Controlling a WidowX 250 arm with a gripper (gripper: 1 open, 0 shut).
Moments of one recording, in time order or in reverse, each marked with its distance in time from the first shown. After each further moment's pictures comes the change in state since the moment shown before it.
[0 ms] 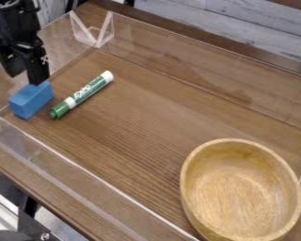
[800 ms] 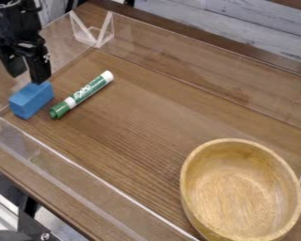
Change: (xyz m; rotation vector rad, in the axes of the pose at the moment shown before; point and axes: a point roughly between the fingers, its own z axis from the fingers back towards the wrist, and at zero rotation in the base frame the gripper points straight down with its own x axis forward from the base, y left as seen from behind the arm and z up) arm 0.001 -0.001 -0.002 -0.041 0.036 0.035
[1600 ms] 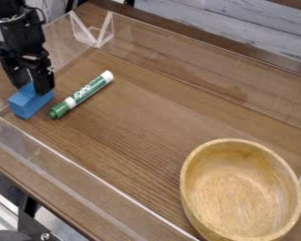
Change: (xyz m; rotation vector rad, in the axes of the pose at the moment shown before) arm 0.003 0.002 -0.020 -0.002 -0.010 -0.001
